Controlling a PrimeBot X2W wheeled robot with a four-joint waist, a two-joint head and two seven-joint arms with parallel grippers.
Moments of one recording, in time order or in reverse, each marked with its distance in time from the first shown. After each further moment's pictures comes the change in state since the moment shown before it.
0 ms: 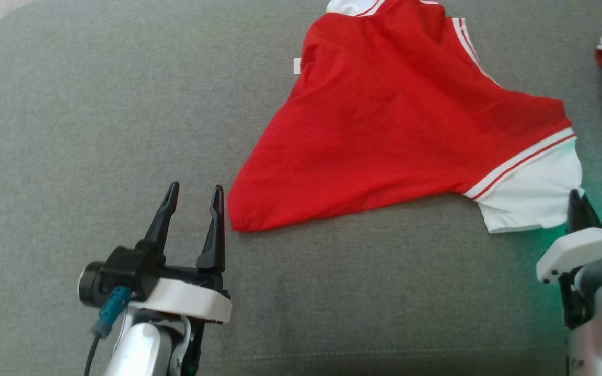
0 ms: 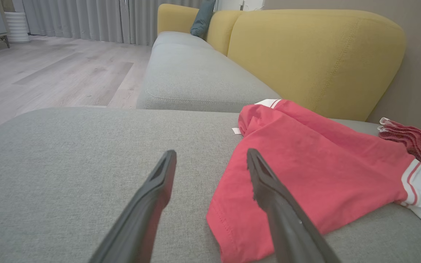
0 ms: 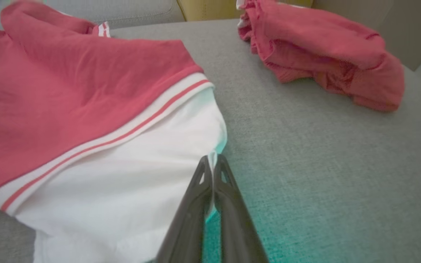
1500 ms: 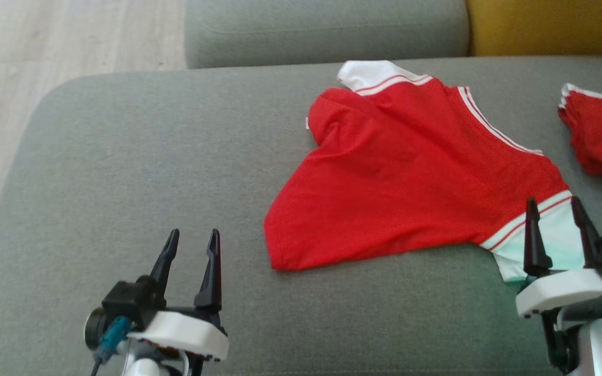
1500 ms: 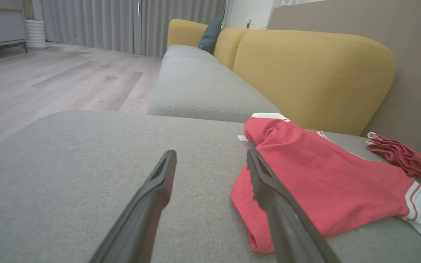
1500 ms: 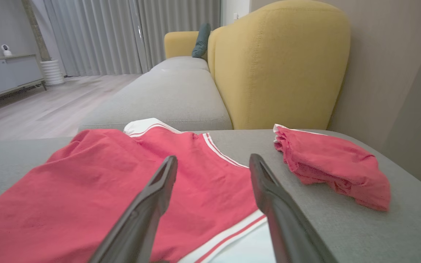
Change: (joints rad) left arm 0.090 0.001 0.006 0.064 -0.063 -0.002 0.000; right arm 0.232 0.001 0.192 -0.320 0.087 0.000 -0.108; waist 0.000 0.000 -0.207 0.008
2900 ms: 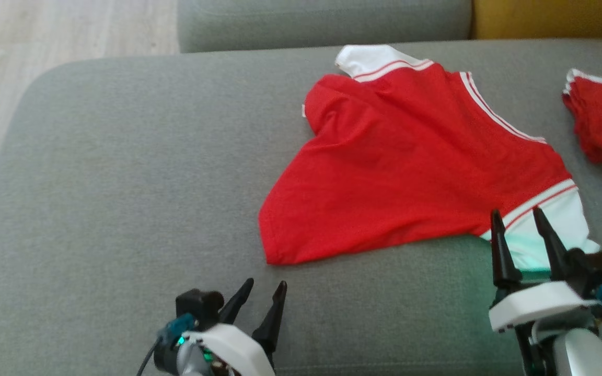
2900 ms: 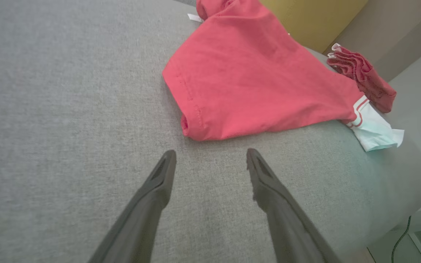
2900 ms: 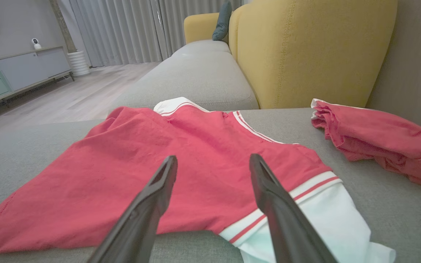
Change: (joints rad) left arm -0.050 0.001 -0.230 0.222 -0.207 -0.058 0.124; right arm 0.059 0.000 0.122 -0.031 0.068 0.000 -0.010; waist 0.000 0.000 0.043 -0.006
